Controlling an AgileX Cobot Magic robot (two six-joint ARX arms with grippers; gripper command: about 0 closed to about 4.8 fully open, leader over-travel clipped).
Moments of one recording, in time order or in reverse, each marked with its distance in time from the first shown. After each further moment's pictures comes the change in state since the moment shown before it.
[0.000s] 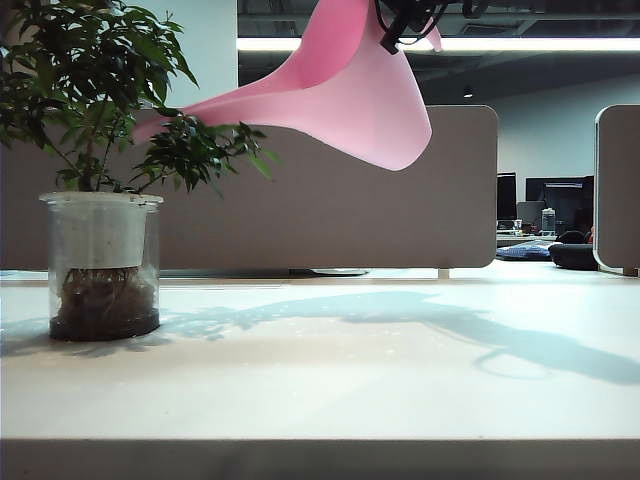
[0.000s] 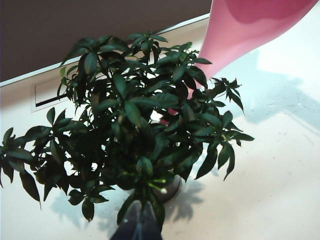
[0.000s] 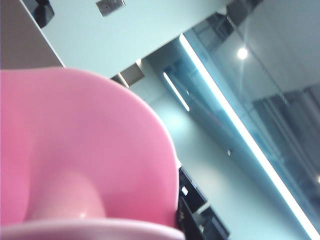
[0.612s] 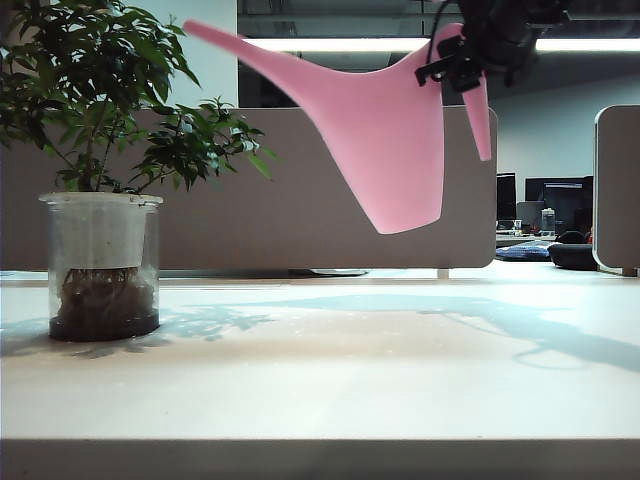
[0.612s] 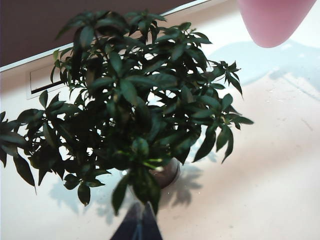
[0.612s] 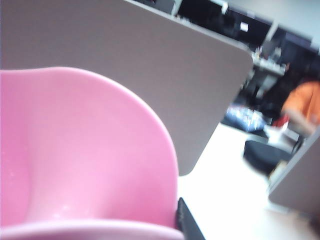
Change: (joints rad) left arm 0.000 0.000 0.000 -0.049 0.000 0.000; right arm -0.122 0.000 0.000 -0.402 0.230 0.764
